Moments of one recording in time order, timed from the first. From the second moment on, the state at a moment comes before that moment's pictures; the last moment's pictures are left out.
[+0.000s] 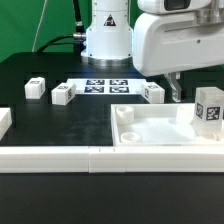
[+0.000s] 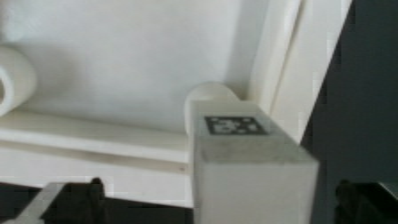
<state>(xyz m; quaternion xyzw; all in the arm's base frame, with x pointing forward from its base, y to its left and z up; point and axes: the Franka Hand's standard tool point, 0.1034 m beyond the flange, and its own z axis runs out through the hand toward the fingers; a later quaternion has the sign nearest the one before) 0.634 0.111 0.092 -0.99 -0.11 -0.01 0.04</state>
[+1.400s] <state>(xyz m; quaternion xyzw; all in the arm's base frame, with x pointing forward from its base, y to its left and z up) 0.631 0.116 0.088 -0.99 0.15 0.00 0.05</state>
